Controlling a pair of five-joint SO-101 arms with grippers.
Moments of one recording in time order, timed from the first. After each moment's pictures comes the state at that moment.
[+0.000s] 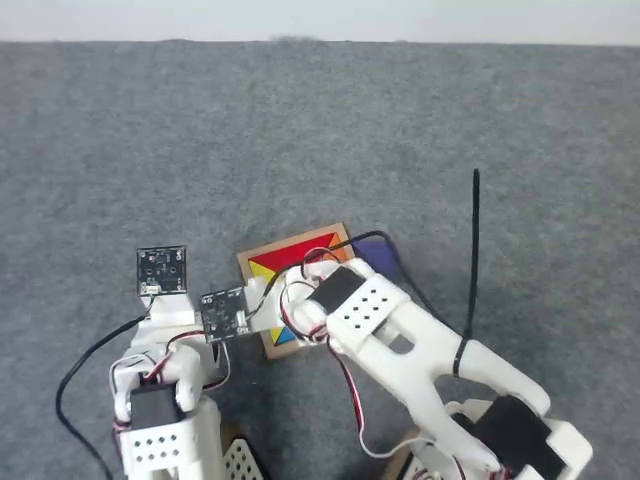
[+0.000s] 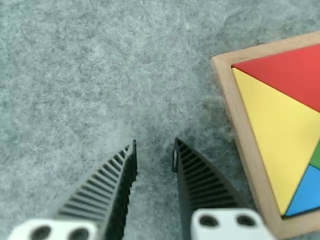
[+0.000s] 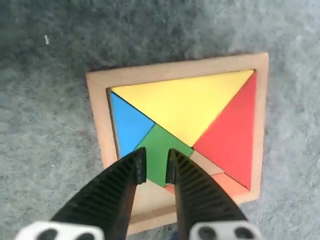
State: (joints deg) left arm -16.0 -102.9 96.8 72.0 1.3; right arm -50.3 -14.3 38.9 52.8 57.5
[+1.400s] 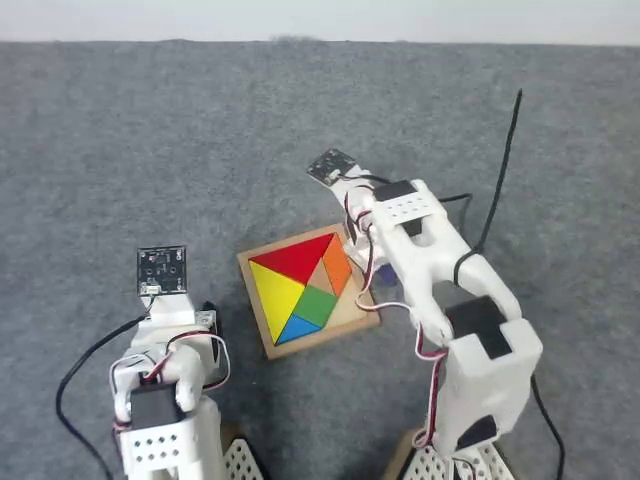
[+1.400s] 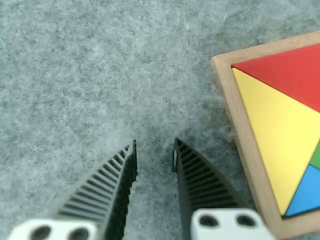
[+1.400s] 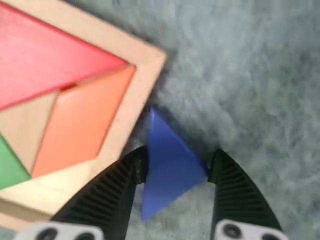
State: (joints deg) left arm -16.0 -102.9 96.8 72.0 1.3; right arm -22.6 17.5 15.1 58.6 24.7
